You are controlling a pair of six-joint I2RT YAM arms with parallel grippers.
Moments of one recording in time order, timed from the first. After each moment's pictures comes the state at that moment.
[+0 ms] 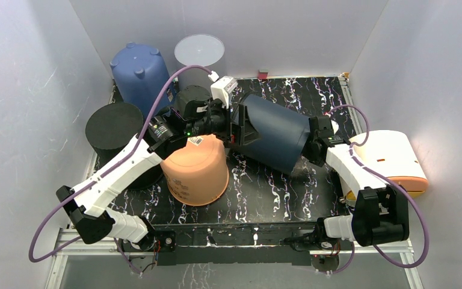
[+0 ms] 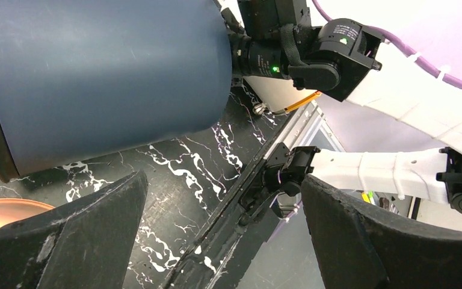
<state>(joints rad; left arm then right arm) -0.85 1.37 1.56 -0.59 0.26 -0.51 0.12 1.29 0.84 -0.54 0.10 0.65</state>
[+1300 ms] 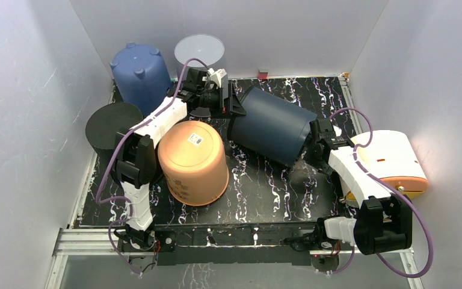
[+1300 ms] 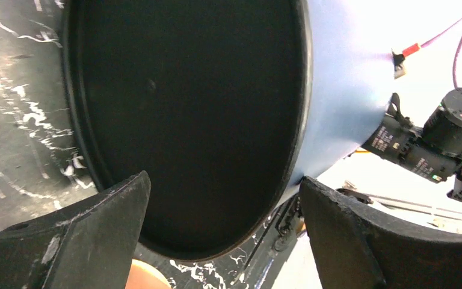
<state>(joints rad) -0.42 1.96 1.71 -0.46 0.68 -0.49 0.12 1.23 0.86 -0.76 0.17 0.60</state>
